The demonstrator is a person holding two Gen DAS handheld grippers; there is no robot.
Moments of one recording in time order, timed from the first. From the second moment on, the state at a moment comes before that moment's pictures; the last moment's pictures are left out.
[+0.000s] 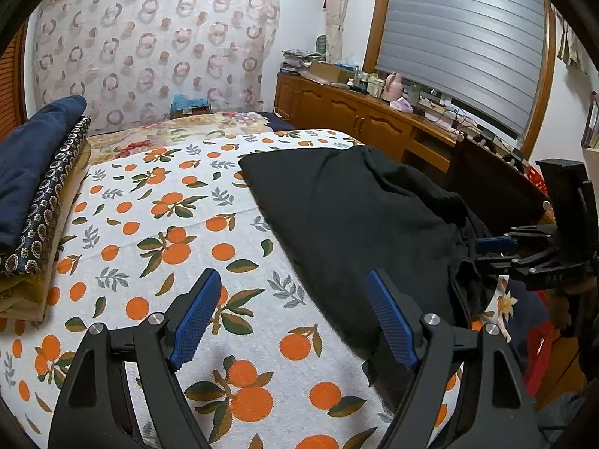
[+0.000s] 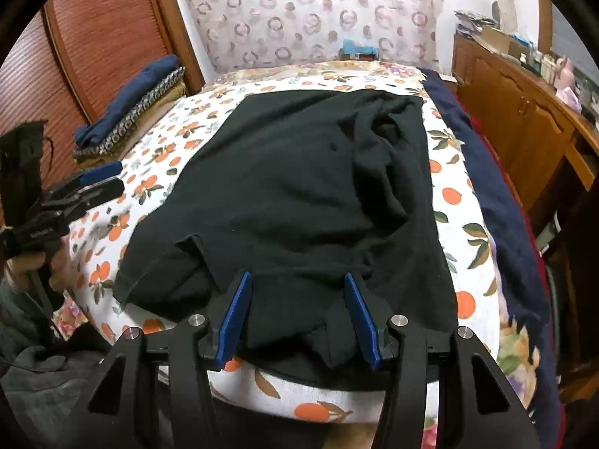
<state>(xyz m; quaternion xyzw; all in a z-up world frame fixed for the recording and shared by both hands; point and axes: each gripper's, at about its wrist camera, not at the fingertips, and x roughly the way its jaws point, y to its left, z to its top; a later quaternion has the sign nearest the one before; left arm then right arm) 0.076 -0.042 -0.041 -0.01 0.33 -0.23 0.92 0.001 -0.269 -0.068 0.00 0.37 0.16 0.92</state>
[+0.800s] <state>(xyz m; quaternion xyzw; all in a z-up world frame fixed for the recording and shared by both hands) 0.081 -0.057 -0.045 0.00 0.34 -0.23 0.91 -0.031 -0.332 -0.025 -0.02 0.32 0.10 0.94</state>
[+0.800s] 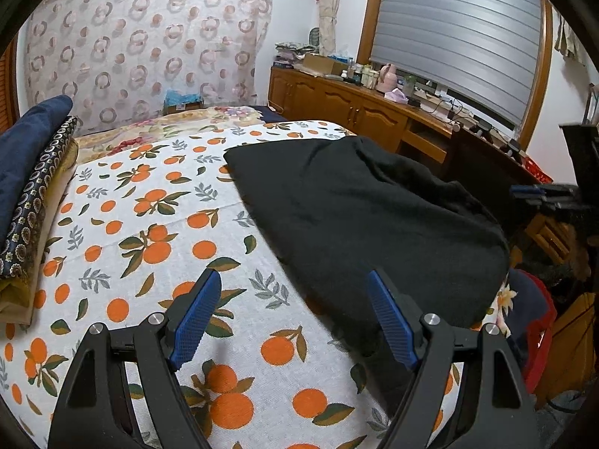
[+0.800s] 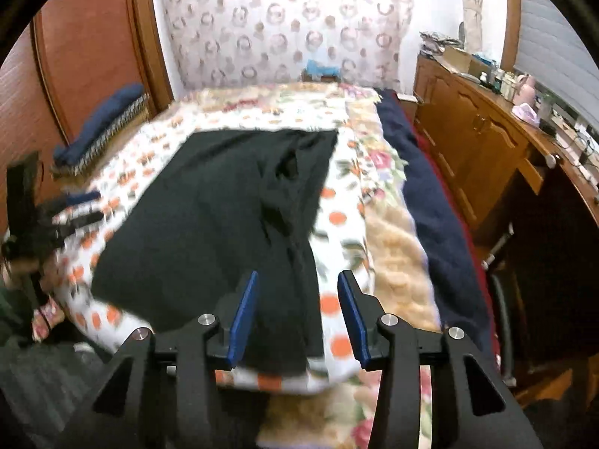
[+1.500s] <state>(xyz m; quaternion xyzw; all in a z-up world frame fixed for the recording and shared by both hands) 0.101 -0.070 -0.053 -0.01 0.36 -0.25 0.90 0.206 -0.288 -0.050 -0.01 0.38 0.14 0.91</state>
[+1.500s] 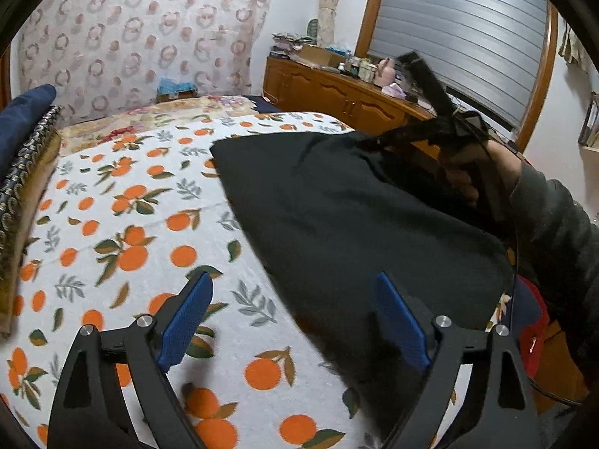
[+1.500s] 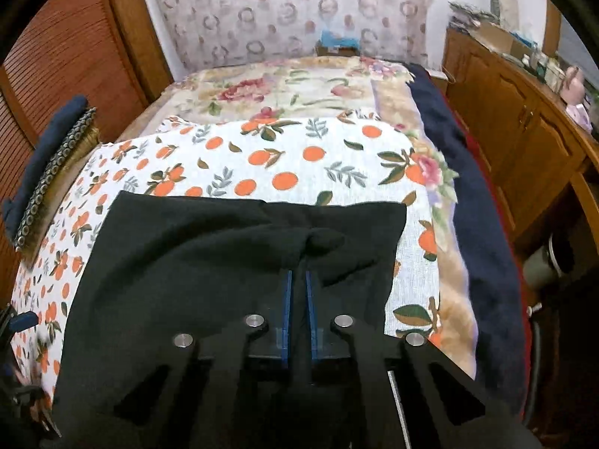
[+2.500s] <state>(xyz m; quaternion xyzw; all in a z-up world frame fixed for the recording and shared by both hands) 0.064 -0.088 -0.054 0.02 0.39 -0.30 0.87 -0.029 -0.347 -0.088 -0.02 0.35 0.10 0.93</state>
